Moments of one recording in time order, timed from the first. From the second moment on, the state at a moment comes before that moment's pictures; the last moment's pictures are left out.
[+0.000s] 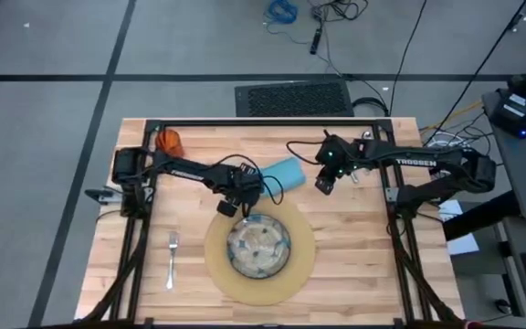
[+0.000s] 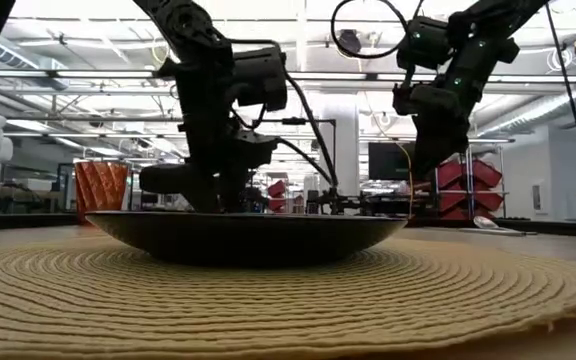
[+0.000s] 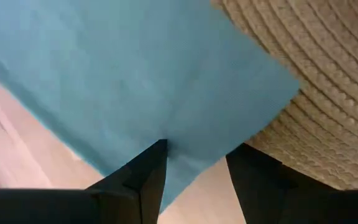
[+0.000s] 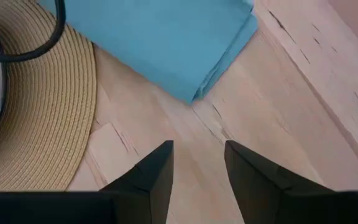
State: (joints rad) left arm 0.11 1.86 1.12 -0.60 -0.20 0.64; right arm -0.38 1.28 0.80 -0.58 -0.05 0.22
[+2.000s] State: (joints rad) left arm -0.52 1.37 0.98 -1.20 0.01 -1.02; right arm -0.15 1.28 0.80 -0.62 -0.14 0.28
